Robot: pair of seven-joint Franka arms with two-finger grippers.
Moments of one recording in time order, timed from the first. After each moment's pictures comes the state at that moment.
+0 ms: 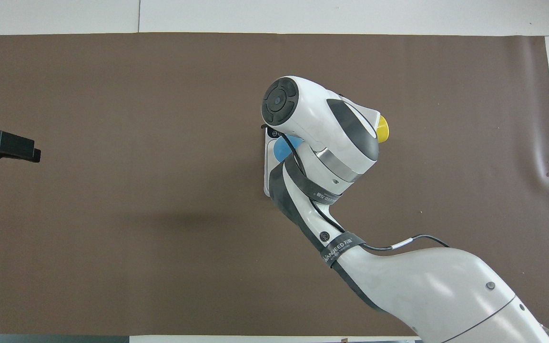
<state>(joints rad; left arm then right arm) -0.03 -0.04 0.00 -1.65 -0.04 1.57 0.05 0.53 0.52 -0.03 -1.43 -0.55 1.67 1.82</state>
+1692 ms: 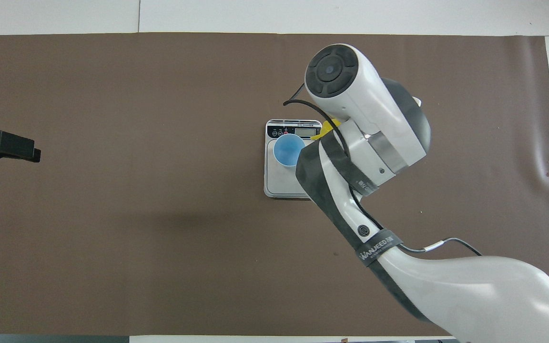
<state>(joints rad) -0.03 -0.04 0.00 -1.65 -0.04 1.57 0.05 0.44 0.41 -0.03 -1.43 -0.39 1.68 1.75</state>
